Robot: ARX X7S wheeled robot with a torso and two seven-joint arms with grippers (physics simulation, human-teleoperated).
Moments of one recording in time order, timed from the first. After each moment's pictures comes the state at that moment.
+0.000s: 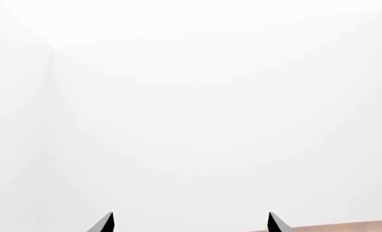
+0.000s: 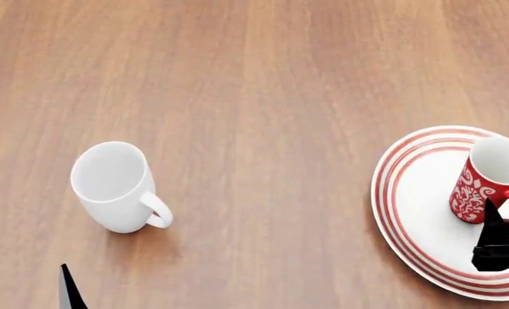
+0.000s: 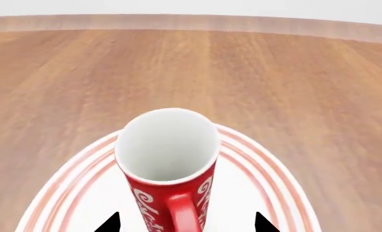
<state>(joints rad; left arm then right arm) -0.38 -0.49 0.87 -0.44 0.29 1.01 -1.21 0.79 0.66 -0.34 0.98 0.67 -0.09 -0.40</state>
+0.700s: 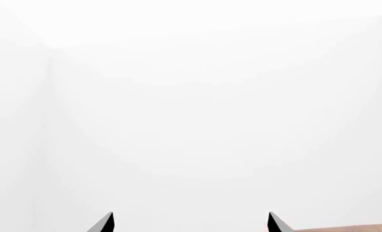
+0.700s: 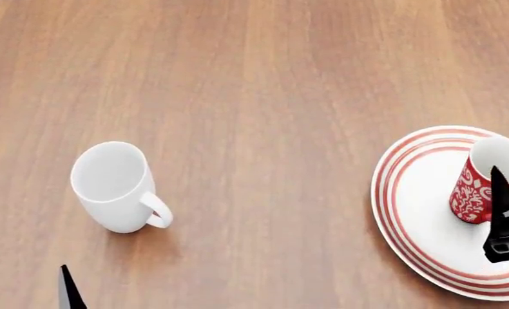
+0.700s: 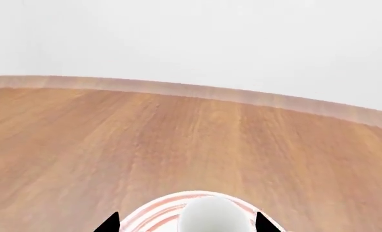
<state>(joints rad) -0.40 -0.51 0.93 -0.44 0.30 1.01 -1.26 0.54 0.85 -0.25 0.43 0.81 -0.06 -0.33</state>
